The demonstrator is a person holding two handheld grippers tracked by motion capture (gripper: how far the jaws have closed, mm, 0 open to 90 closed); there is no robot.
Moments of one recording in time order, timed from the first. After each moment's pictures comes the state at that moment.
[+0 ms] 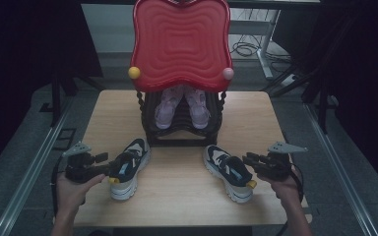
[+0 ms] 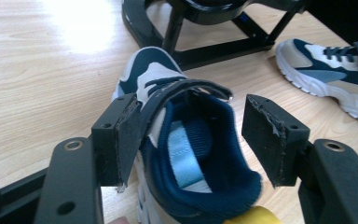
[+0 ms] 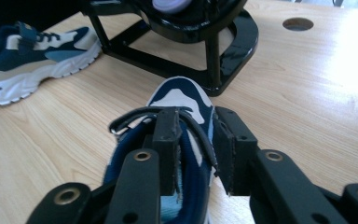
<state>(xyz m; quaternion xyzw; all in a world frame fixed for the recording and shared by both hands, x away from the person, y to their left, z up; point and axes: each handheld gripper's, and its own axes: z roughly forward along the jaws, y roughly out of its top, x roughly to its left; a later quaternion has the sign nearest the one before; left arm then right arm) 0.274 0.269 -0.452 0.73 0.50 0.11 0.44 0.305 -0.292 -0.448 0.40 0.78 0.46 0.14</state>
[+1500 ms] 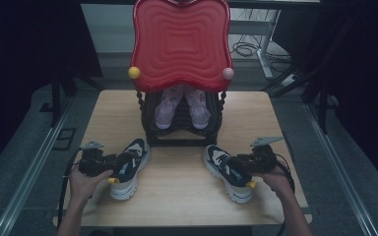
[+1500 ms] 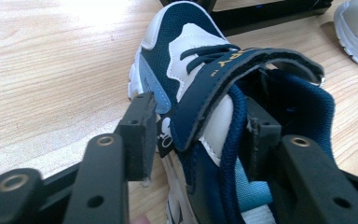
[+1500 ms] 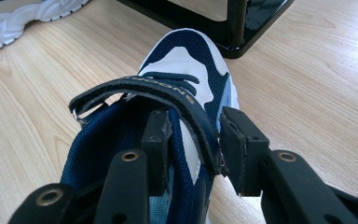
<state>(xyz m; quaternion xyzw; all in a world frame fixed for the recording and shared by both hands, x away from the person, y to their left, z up) 0.310 0.262 -0.491 0.75 0.52 0.09 0.39 0.344 -0.271 -0.470 0.38 0.84 0.38 0.07</state>
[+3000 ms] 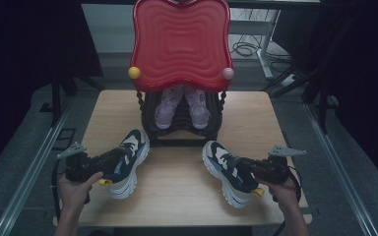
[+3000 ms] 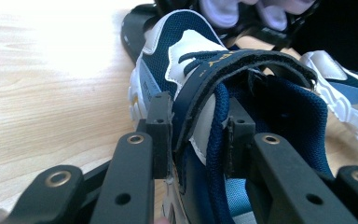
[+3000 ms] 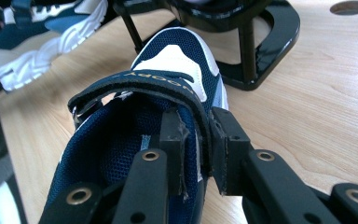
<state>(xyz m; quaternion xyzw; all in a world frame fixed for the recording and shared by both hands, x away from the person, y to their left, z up) 0.269 0.273 -0.455 0.68 0.51 0.11 0.51 0.303 -0.298 -0.466 0.39 0.76 0.51 0.07</state>
